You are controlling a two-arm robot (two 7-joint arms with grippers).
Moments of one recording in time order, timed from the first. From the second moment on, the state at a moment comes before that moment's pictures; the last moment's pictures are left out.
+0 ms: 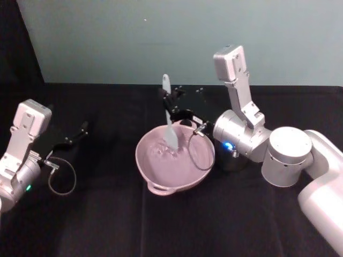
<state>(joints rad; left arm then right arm) -0.20 0.60 0.45 -1.41 -0.25 -0.12 0.03 0.50 0.28 -0.58 -1.31 0.38 0.03 0.33</state>
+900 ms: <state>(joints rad) -0.20 0.60 0.45 -1.41 -0.25 -0.12 0.03 0.32 0.36 -0.51 -1.56 0.45 0.14 0.43</state>
